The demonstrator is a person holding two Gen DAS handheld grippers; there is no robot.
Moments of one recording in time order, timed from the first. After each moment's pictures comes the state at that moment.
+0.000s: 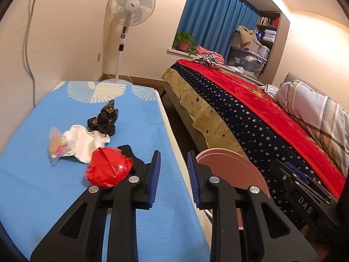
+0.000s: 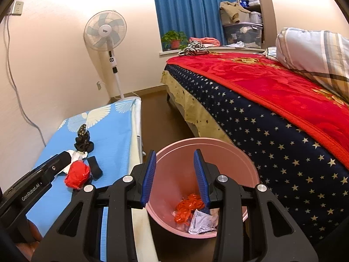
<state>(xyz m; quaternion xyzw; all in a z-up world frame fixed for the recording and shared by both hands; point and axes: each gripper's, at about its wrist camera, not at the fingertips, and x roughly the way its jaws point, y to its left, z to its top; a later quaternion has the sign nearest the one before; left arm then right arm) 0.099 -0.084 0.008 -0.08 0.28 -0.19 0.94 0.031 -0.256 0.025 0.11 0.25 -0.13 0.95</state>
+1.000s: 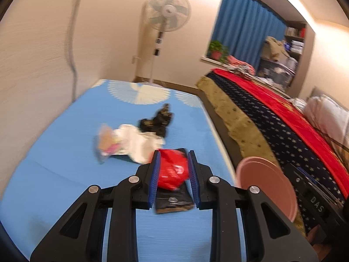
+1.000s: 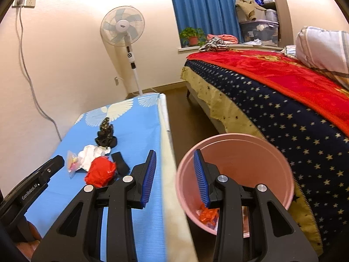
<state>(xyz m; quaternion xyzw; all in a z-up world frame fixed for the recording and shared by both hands) 0.100 -0.009 -0.004 -0.10 0.27 -0.08 0.95 0.062 -0.207 0.011 0.12 0.26 -0.07 0.96</state>
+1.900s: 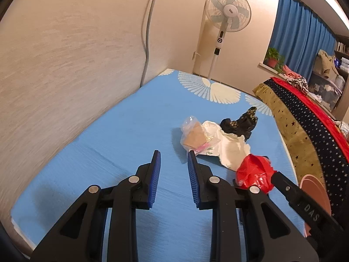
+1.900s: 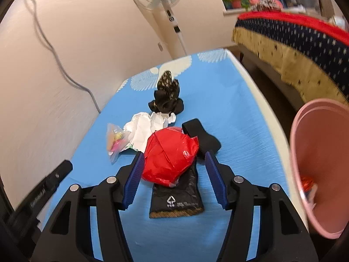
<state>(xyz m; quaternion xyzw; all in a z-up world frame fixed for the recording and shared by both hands) 0.121 0.071 -0.039 -0.13 0.30 0.08 0.94 0.162 -0.121 -0.054 0.19 0.35 0.09 0.91</state>
